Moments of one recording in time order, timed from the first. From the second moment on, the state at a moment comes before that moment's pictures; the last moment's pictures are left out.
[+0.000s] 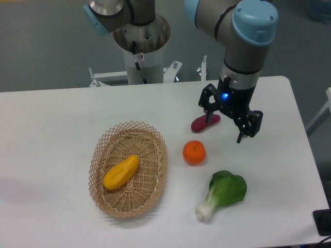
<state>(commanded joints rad) 2.61 -1.81 -1.45 -1.28 1.41 1.35</state>
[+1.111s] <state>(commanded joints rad) 2.36 -1.80 -1.70 -1.08 1.42 0.89</state>
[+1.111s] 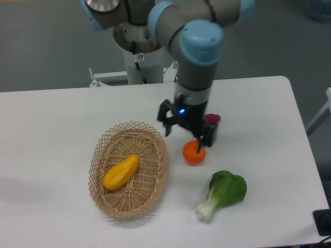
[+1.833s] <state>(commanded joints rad) 2.14 -1.96 -1.76 -0.87 1.57 0.83</state>
